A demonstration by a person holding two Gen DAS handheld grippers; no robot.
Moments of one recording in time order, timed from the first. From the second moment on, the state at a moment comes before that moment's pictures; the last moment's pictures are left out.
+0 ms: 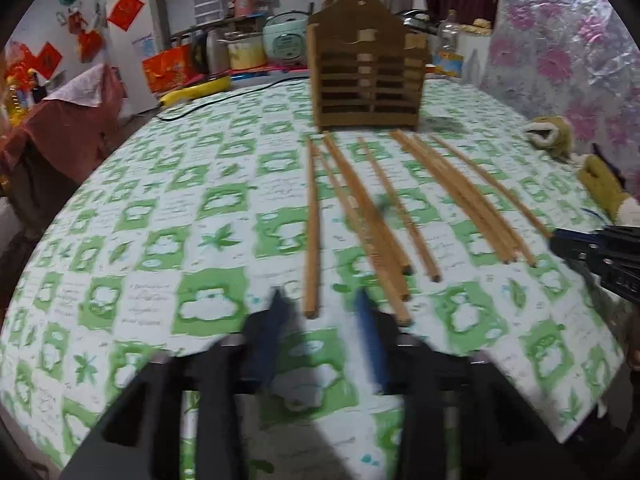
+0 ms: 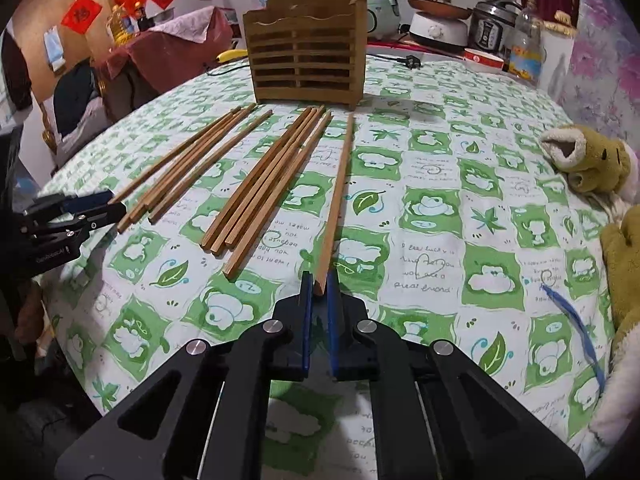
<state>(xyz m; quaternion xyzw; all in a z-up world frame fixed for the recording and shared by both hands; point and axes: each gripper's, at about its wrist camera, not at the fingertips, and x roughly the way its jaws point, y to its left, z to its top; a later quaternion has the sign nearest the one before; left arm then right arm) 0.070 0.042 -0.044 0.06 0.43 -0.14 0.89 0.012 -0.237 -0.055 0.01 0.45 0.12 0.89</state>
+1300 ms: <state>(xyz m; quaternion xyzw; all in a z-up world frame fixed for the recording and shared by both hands) 0.171 -0.011 0.215 0.01 0.21 -0.16 0.96 0.095 -0.238 0.173 0.05 0.15 0.11 0.98</state>
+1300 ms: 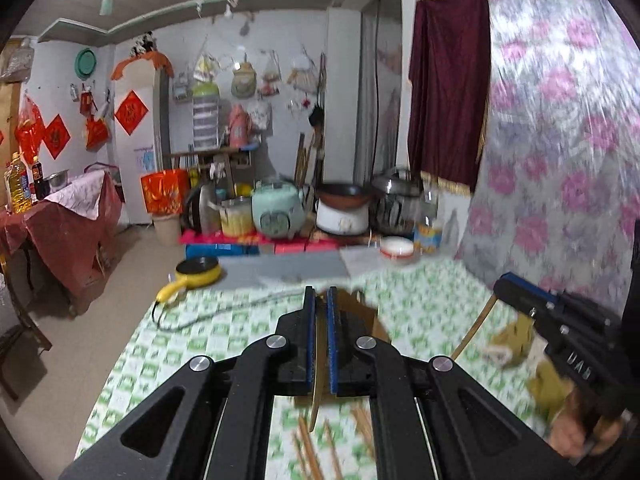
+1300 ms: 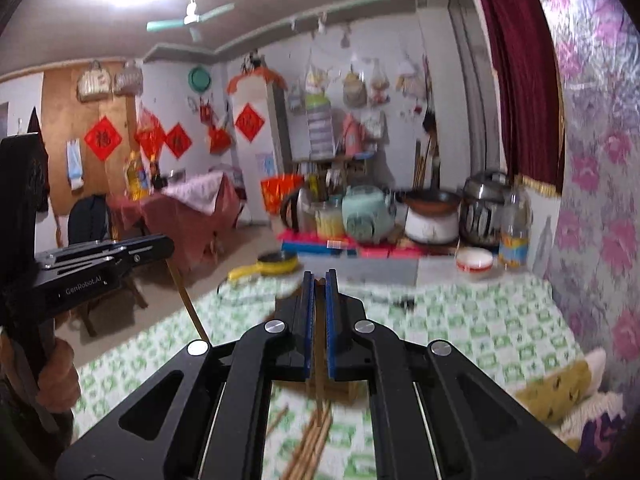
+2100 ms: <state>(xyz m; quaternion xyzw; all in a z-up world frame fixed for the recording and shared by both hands) 0.266 -0.003 0.145 -0.06 0.22 -0.11 0.97 0.211 -0.243 0.121 0.11 0.20 0.08 0.97</state>
